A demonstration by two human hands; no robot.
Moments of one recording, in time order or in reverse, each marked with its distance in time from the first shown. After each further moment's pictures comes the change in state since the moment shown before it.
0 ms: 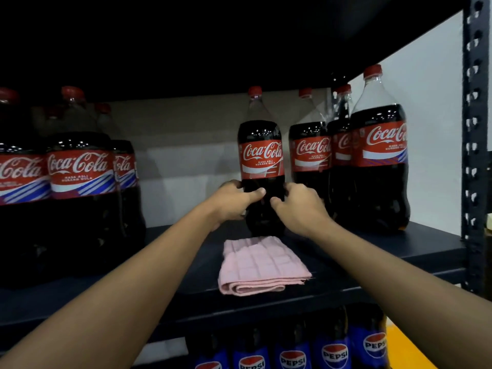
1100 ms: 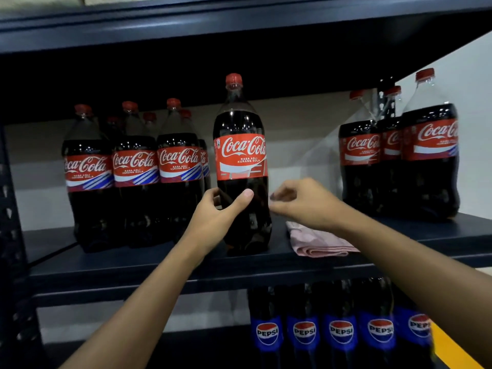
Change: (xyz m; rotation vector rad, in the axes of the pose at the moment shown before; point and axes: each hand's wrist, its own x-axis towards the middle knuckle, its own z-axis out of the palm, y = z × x) left_hand -0.154 -0.059 -0.103 -0.127 0.345 0.130; right_hand -0.080 -0.098 0.011 0.152 -0.284 -0.244
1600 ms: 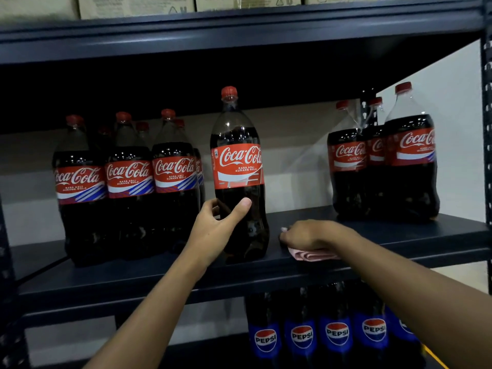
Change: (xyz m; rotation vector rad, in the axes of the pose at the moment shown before) left_hand -0.004 -0.002 0.001 -0.083 -0.047 0.013; right_hand 0.006 0.022 0.016 -0.453 -0.449 0.381
